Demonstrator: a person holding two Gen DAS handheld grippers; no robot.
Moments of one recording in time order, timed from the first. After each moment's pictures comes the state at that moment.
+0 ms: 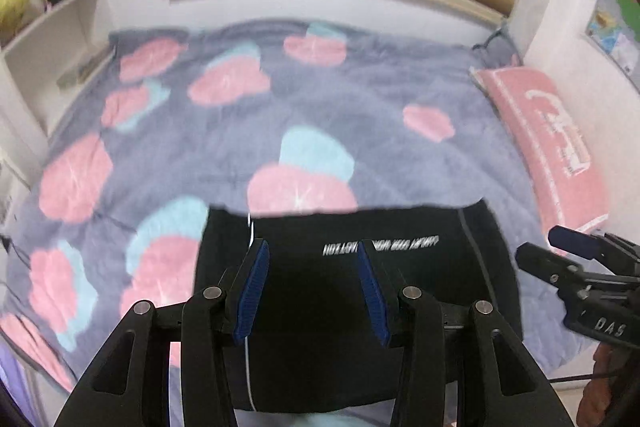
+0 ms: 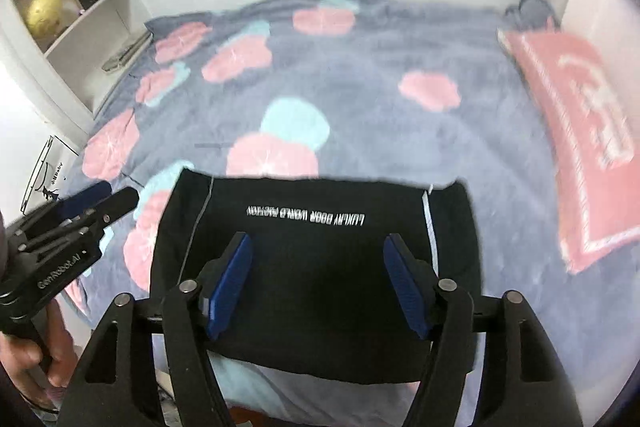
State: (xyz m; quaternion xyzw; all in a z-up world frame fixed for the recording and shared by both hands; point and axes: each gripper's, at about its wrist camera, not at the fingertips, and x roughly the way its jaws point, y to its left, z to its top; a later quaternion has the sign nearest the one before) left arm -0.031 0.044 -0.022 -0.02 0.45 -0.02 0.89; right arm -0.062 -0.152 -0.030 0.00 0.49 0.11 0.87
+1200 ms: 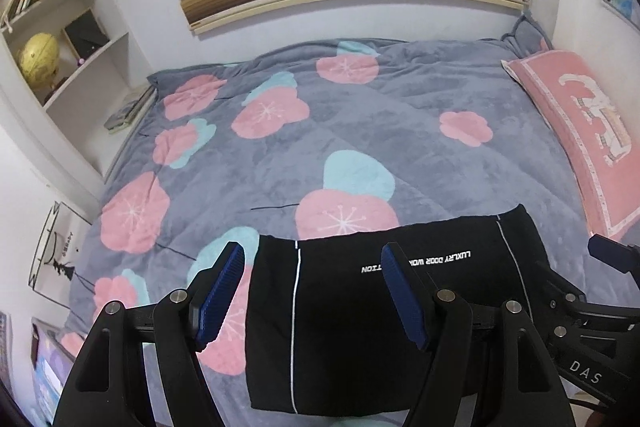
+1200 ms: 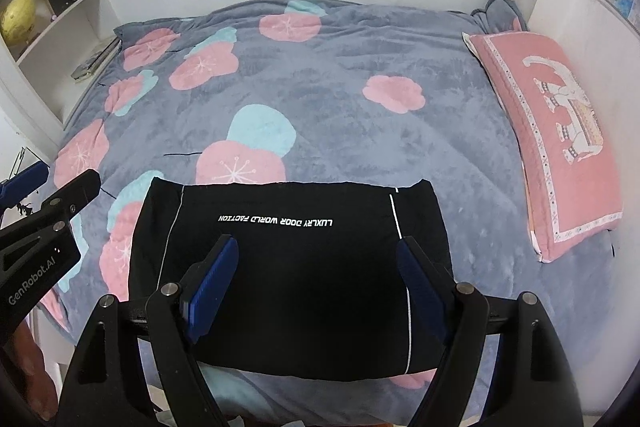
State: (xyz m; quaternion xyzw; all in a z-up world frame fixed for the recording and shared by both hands) left arm -0.018 0.000 0.002 0.07 0.45 0.07 0.89; right arm -0.052 -0.153 -0.034 -0.01 0.50 0.05 0.87
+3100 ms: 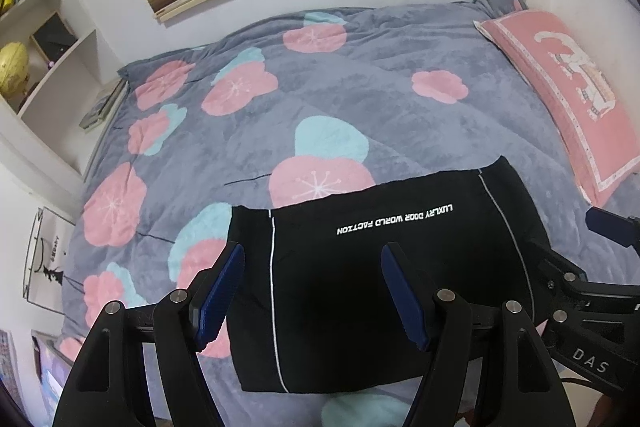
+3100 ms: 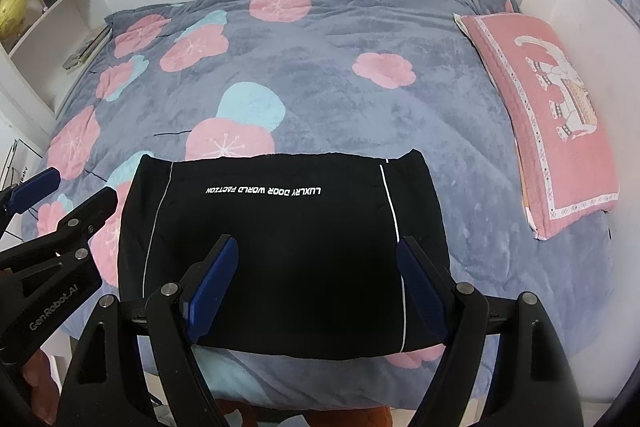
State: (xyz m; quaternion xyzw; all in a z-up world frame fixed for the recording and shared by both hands) left arm -0.029 -0.020 -0.027 0.10 0.49 0.03 0.87; right arm -0.073 -0.168 -0.051 -0.01 0.52 0.04 0.85
